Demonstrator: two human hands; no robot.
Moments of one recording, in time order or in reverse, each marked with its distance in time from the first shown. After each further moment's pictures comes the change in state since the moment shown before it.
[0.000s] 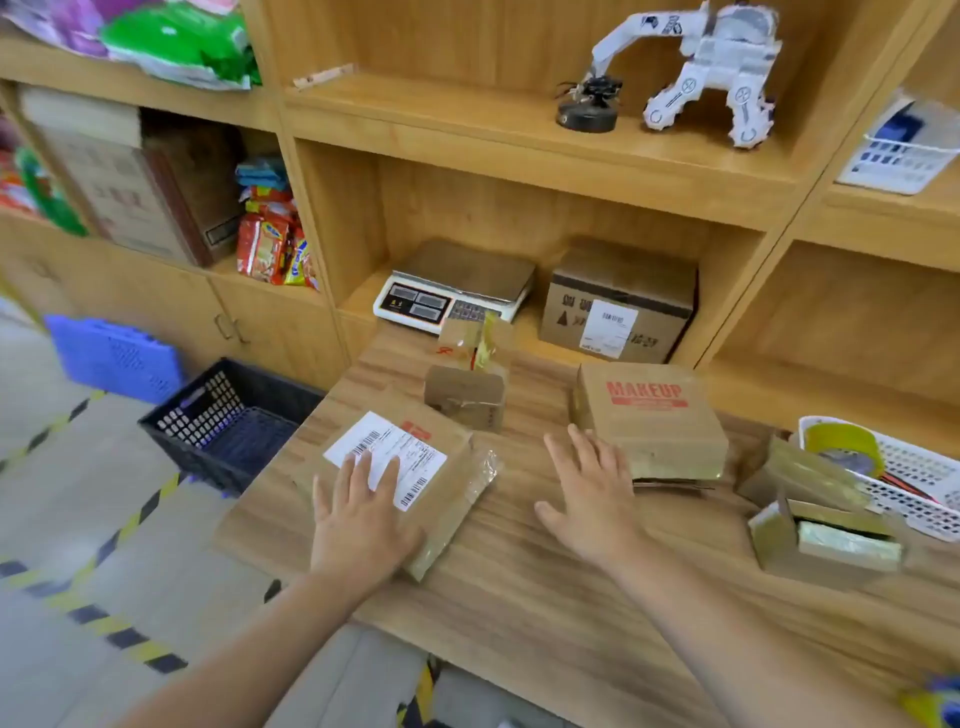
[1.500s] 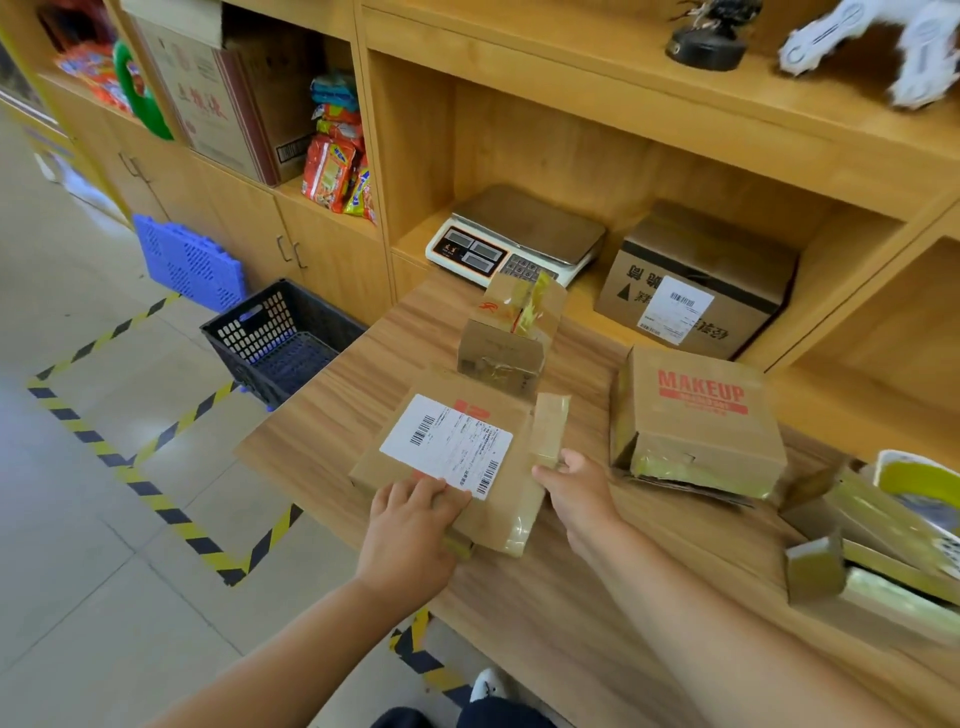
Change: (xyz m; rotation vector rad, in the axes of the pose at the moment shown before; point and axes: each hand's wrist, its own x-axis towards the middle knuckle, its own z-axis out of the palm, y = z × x) left_hand -0.034 0.044 0.040 -0.080 -0.019 0.088; right_hand 0.028 -0.023 0.031 1.328 -0.158 0.485
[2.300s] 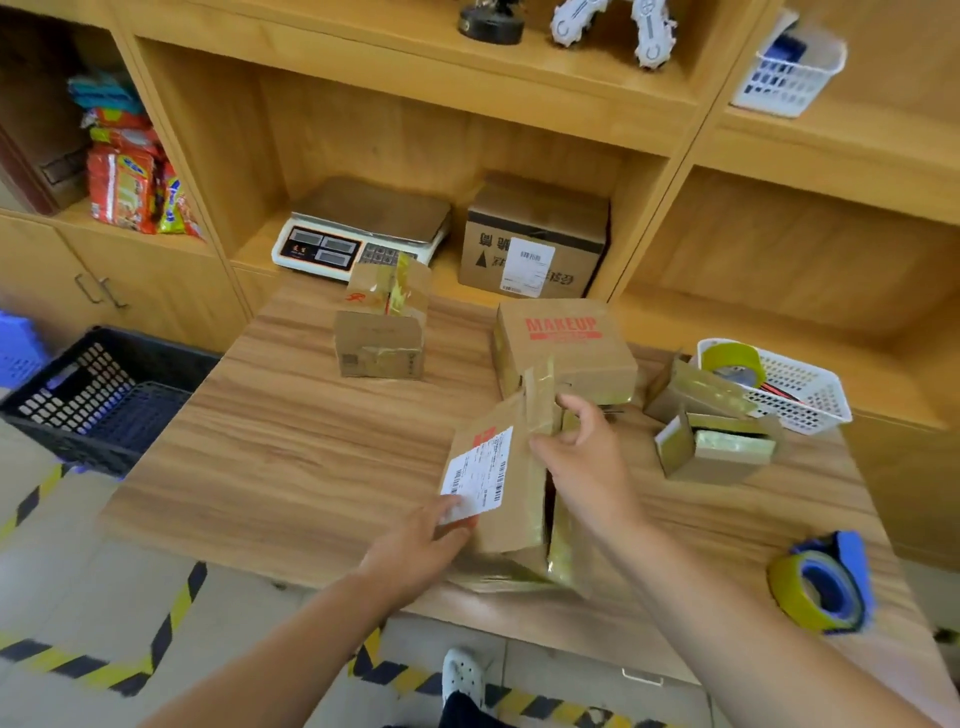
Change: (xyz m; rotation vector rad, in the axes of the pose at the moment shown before) left_hand -0.005 0.048 0.022 -0.636 -0.502 0.073; right_hand -0.094 -0.004 -0.073 -0.054 0.310 -0.246
